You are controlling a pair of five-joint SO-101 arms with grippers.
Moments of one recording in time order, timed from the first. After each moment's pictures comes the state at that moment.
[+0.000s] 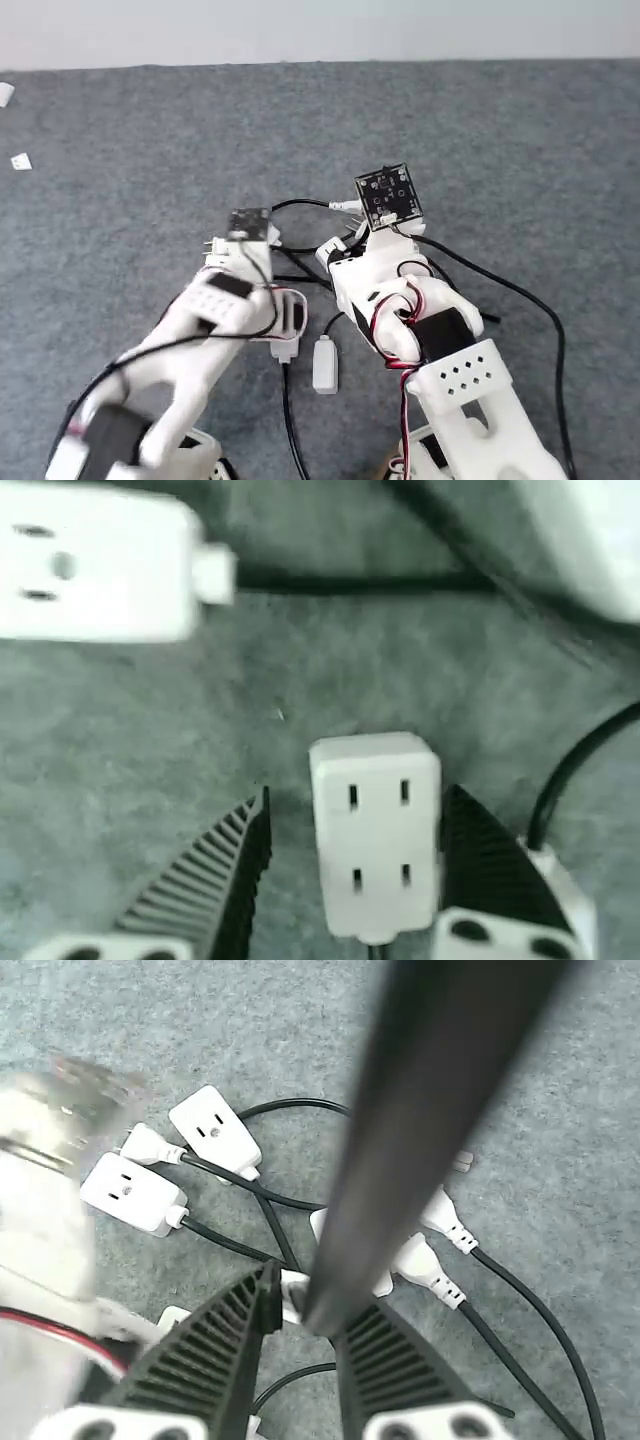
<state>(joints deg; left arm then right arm) 20.1 -7.2 51.3 54.6 27.4 -26.3 -49.7 51.7 49.6 -4.8</state>
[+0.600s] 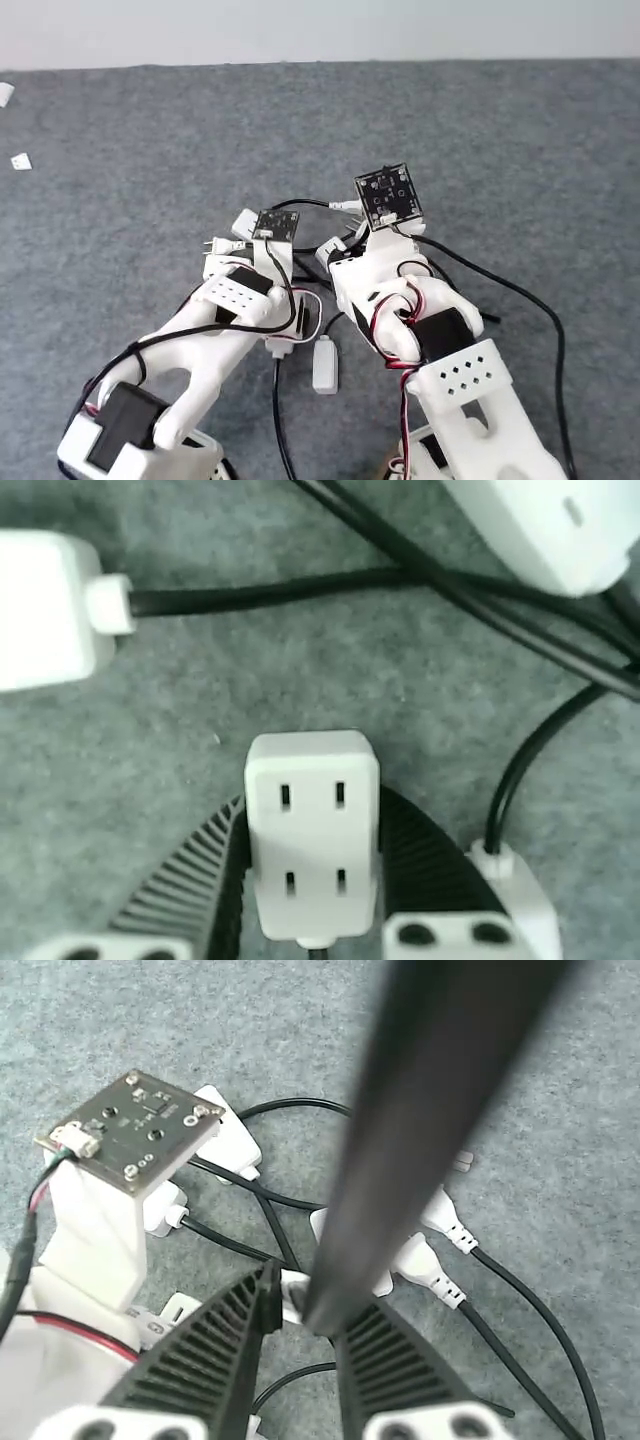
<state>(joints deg) 22.5 -4.1 48.5 51.6 24.3 -26.3 -49.7 51.7 49.6 -4.8</state>
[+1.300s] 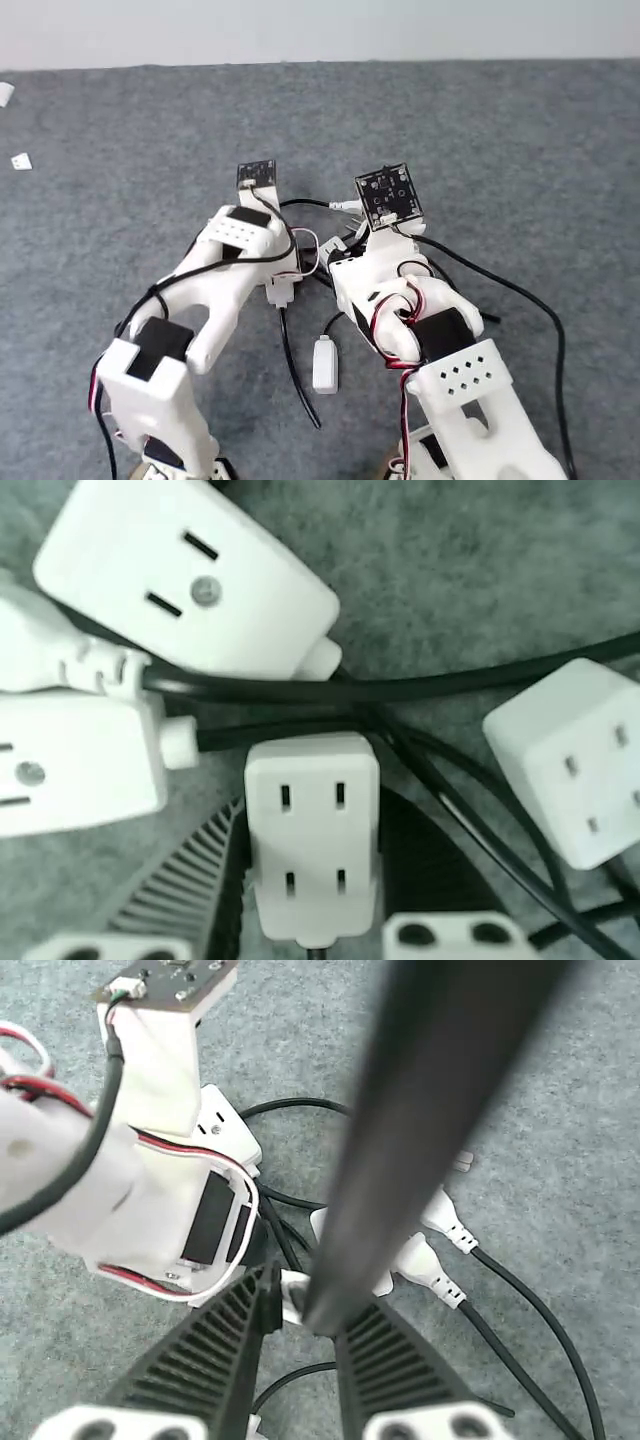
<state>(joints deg) 14.6 18.7 18.3 61.1 30.5 -26.3 -49.7 51.7 49.6 -4.8</state>
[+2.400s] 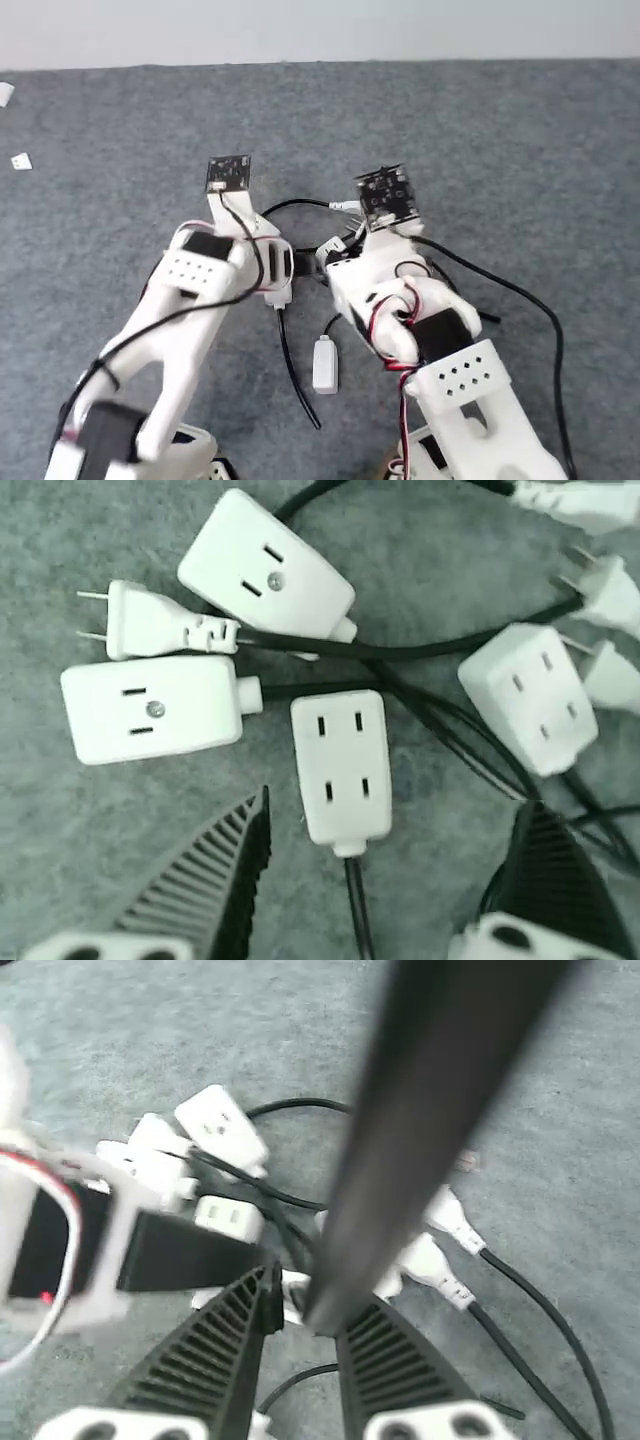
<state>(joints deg) 12.2 -12.4 39.9 58.2 22.8 -28.1 -49.7 51.7 49.0 -4.8</state>
